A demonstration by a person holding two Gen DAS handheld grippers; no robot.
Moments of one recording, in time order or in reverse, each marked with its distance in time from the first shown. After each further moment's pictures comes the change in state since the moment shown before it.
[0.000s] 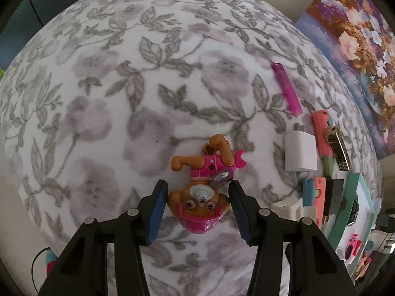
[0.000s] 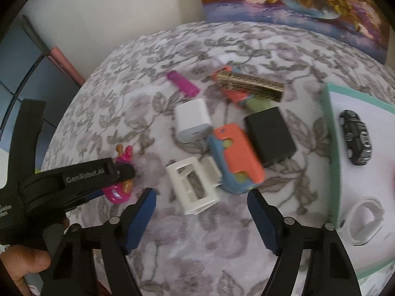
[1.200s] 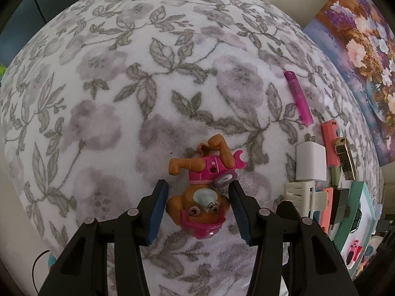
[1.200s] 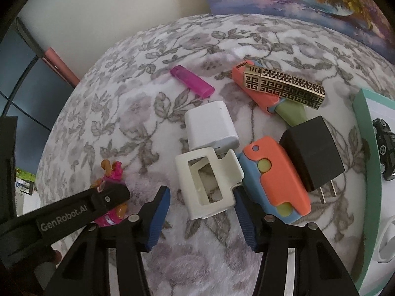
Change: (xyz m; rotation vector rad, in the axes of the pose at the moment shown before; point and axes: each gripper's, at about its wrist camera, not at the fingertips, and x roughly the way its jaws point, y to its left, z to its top) left arm -0.003 0.008 0.002 -0.030 -0.010 0.021; right arm 0.046 0.020 0.021 0.016 0.008 -0.022
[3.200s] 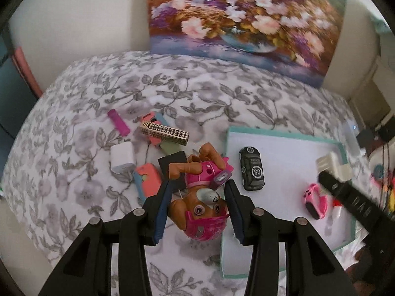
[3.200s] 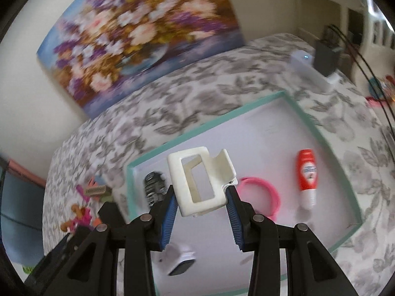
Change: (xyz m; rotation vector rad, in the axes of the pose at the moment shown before) left arm -0.088 -0.236 -0.120 0.545 -0.261 -0.019; right arm -0.175 -0.262 -0.011 0.507 -0.232 -0.173
